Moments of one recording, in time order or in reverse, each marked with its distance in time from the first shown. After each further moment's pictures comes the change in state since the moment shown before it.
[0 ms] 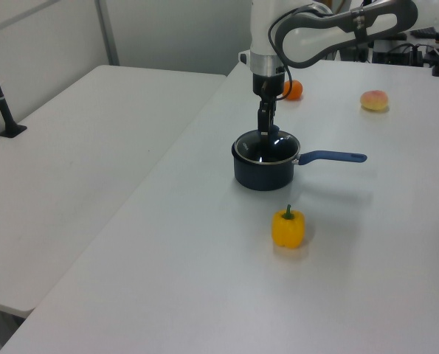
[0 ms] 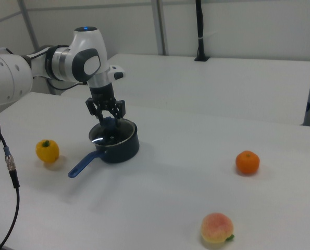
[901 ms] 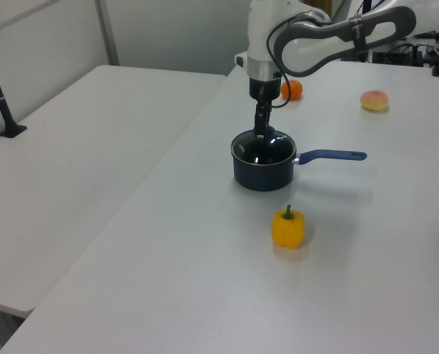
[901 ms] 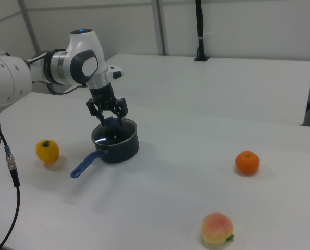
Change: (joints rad) arm 0.017 0.013 0.000 -0.003 -0.067 0.050 0.001
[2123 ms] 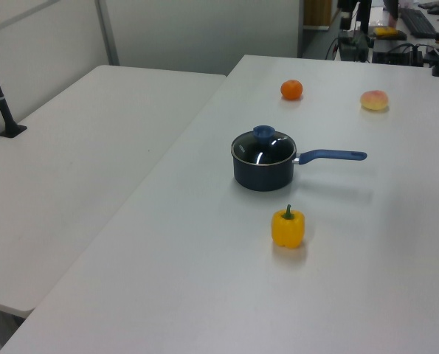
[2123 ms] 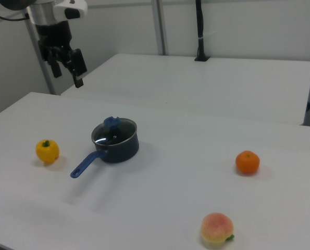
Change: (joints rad) arm -0.102 -0.613 -0.006 -0.171 0.073 -0.449 0.302
